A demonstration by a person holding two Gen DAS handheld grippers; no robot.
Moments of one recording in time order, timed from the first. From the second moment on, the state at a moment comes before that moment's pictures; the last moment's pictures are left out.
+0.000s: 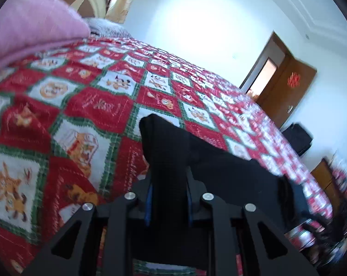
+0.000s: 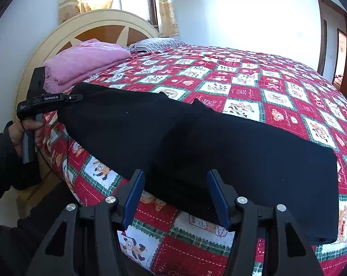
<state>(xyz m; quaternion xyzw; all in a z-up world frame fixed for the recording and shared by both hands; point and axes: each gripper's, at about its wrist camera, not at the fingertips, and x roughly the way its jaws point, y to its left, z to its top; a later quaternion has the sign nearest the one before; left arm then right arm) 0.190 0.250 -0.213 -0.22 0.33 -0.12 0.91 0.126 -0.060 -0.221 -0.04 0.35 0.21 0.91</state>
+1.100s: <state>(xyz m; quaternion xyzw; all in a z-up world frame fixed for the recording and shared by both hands) 0.208 -0.089 -0.099 -0.16 0.35 -0.38 0.84 0.060 -0.284 -0.201 0.15 0.33 -0.03 0.93</state>
